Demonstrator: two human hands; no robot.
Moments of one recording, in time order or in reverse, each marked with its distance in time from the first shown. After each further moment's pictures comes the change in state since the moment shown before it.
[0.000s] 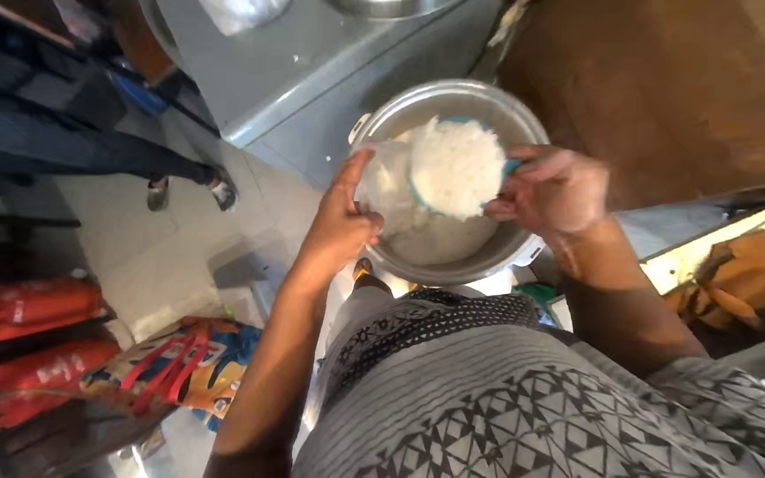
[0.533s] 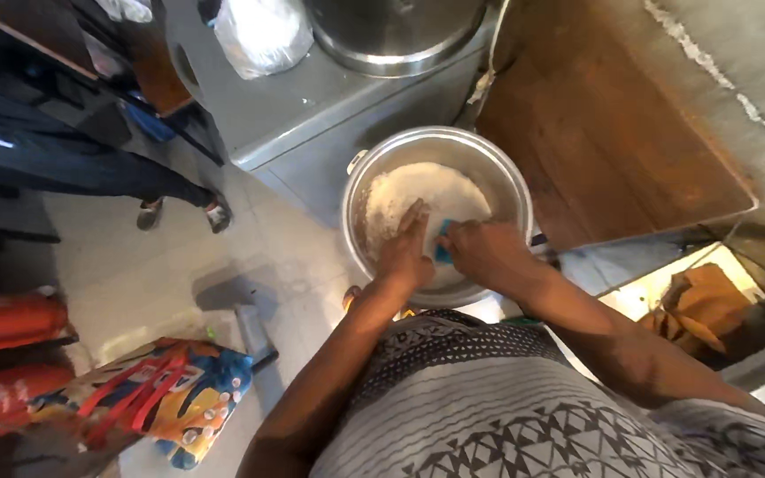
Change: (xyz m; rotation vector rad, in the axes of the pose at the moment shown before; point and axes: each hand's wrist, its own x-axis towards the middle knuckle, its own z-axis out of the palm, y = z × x) left_hand 0.013 -0.050 0.090 0.646 -0.033 0.132; right_hand -0.017 0.031 0.031 -1.701 -0.064 0.109
